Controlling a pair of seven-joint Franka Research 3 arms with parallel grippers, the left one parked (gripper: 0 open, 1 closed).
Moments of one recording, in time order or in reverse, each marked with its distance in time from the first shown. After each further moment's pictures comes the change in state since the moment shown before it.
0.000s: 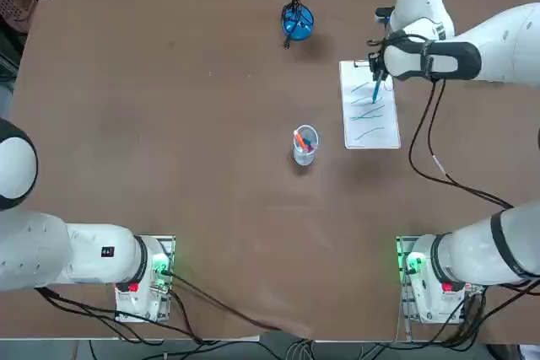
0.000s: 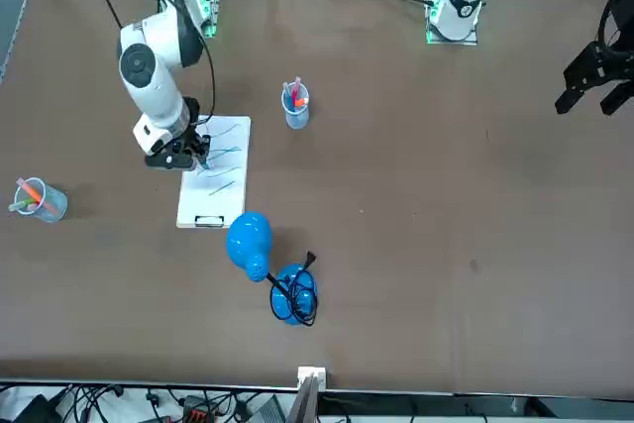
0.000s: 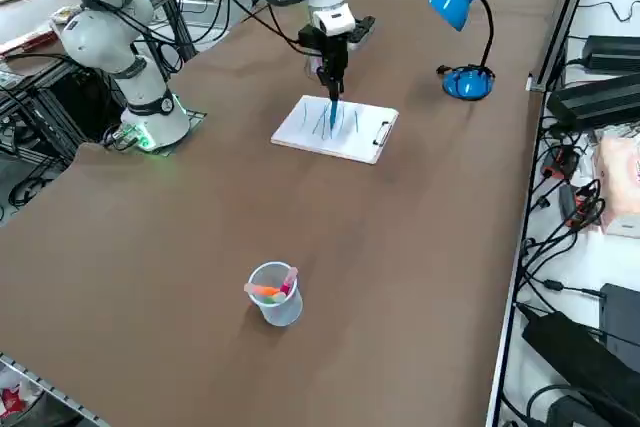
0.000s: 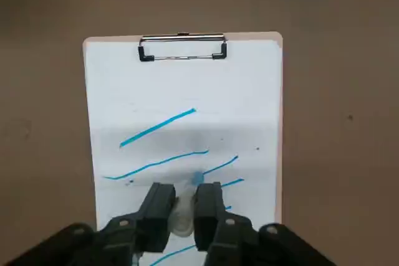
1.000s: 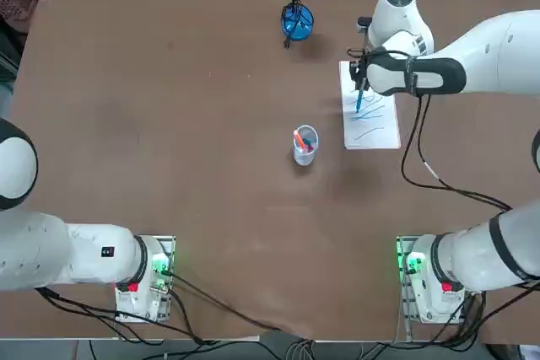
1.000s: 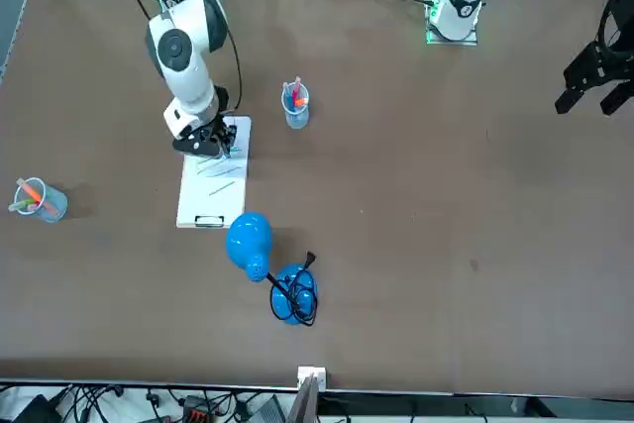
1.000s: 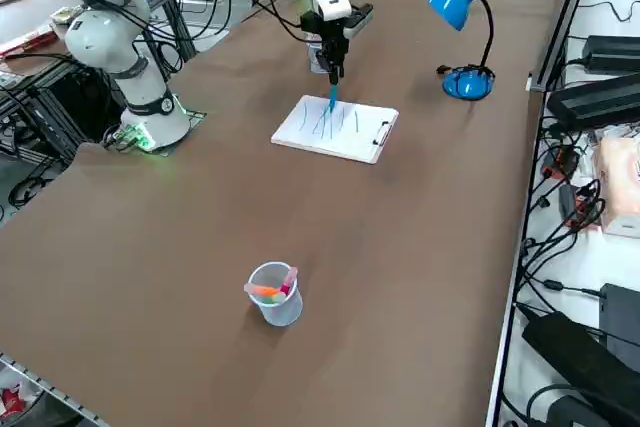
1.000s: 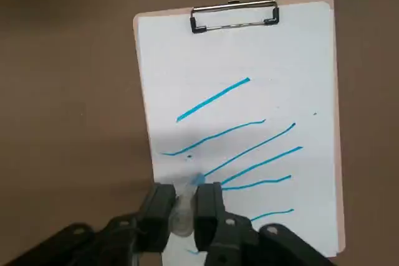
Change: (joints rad) arm 0.134 0.004 0.000 0.000 0.000 0.002 0.207
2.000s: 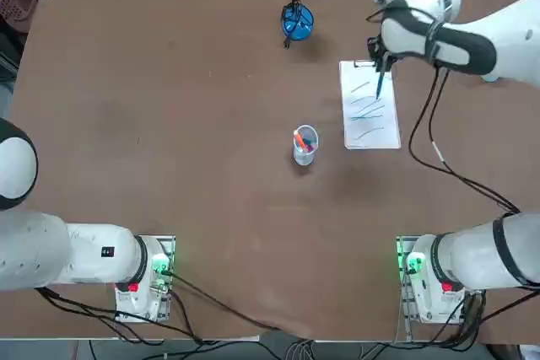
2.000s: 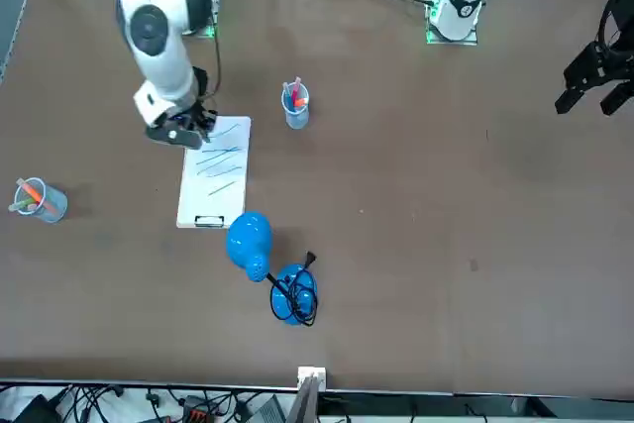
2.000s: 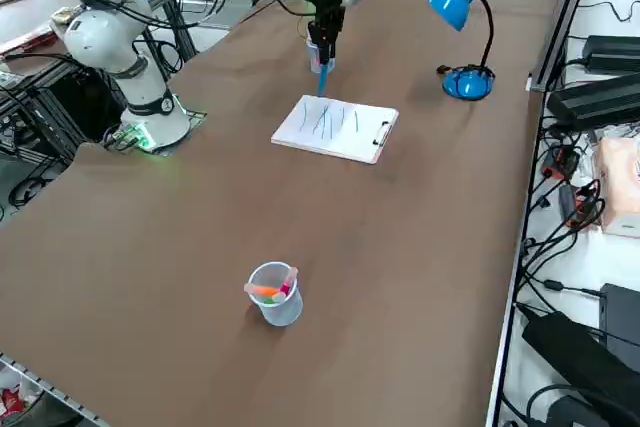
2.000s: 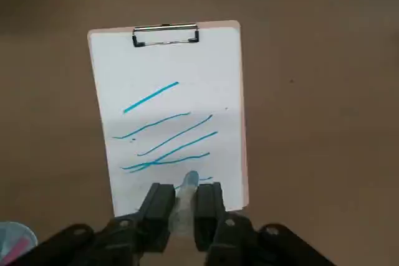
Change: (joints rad) arm -0.074 -0.132 -0.026 0.171 0.000 -0.415 -0.157
